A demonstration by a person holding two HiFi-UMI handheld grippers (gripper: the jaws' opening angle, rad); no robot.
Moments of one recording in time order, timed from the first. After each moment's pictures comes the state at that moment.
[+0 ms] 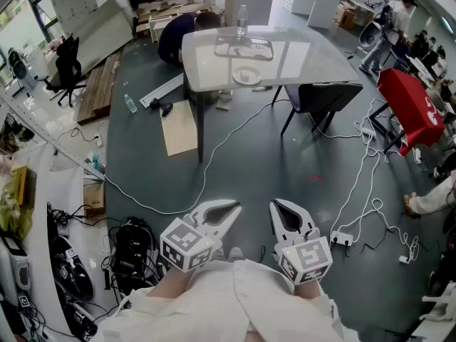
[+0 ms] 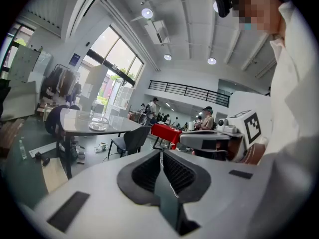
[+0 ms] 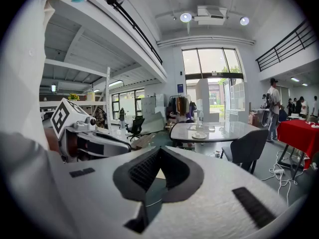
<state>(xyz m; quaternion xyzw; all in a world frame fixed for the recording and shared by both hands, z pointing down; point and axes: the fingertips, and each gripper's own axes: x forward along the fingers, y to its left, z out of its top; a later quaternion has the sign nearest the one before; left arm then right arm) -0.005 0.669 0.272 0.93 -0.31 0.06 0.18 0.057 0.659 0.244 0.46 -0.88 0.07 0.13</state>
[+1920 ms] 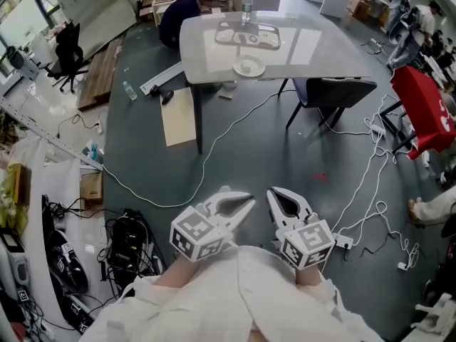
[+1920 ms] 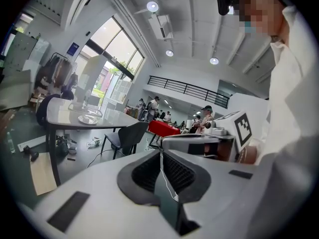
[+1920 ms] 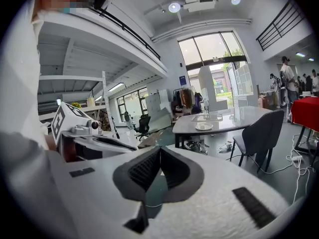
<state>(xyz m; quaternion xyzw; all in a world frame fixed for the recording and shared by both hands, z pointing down) 0.062 0.583 0.309 0.93 -0.28 0.07 0.22 0.086 0.558 0.303 0.41 -0.89 0.14 0.11</state>
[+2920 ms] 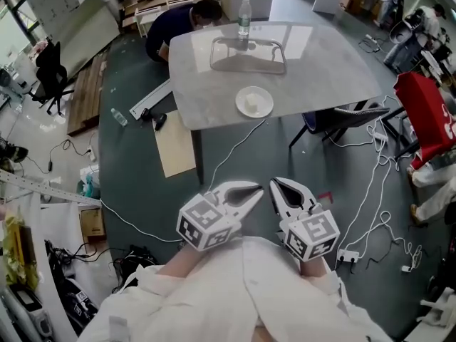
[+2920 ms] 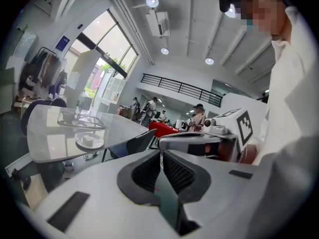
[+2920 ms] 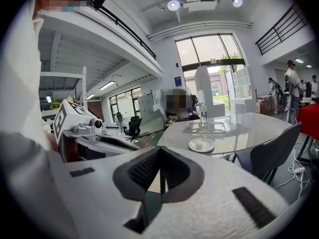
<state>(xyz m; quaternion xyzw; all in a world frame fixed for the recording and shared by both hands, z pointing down) 0.013 0.327 0.300 0.95 -0.23 0.07 0.20 0.026 0.304 0.292 0.44 -0.88 0.13 0.12</state>
